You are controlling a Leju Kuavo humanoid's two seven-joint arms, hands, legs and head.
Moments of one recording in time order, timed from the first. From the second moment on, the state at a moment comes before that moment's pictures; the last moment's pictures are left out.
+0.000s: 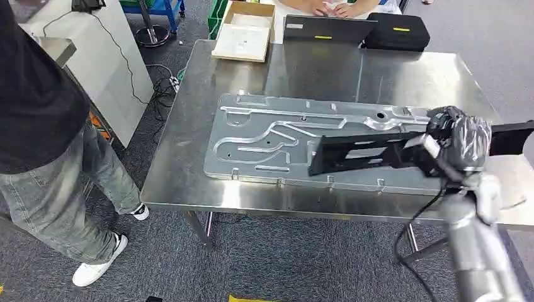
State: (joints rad) left arm -0.12 -0.17 1.14 -0.21 -1.03 -0.06 -0.55; right arm -0.52 -0.42 -0.11 -1.27 0.70 -0.19 -0.20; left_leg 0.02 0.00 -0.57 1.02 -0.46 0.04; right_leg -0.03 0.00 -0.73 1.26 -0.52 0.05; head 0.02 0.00
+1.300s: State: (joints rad) left arm -0.14 -0.18 1.09 -0.21 -1.04 -0.13 -0.59; right arm -1.66 -0.66 0.22 -0.36 0.65 0.58 0.14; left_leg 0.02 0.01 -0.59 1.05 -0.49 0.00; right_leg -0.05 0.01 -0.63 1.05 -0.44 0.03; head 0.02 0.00
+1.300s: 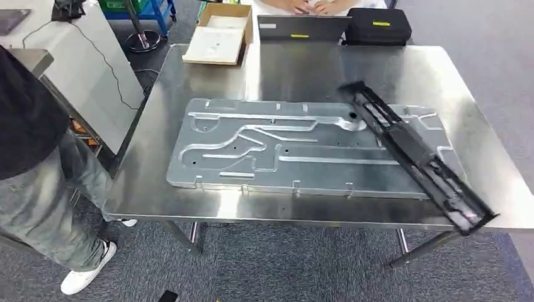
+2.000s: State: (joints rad) left arm -0.14 -0.18 1.09 -0.21 -1.02 -0.08 -0.57; right arm -1.41 -0.65 0.19 -0.44 0.52 0.26 -0.06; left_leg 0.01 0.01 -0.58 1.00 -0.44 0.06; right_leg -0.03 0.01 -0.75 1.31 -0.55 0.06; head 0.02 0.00
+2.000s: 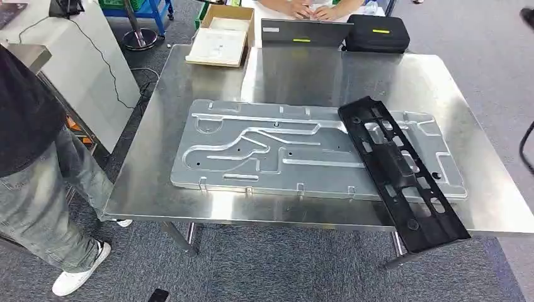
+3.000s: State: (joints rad) left arm -0.11 -0.18 1.12 -0.21 -0.99 -0.12 -0.53; right arm -0.78 -0.81 -0.35 -0.46 0.29 -0.07 -0.26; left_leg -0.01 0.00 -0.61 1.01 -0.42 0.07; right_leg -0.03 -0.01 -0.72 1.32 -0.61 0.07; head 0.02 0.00
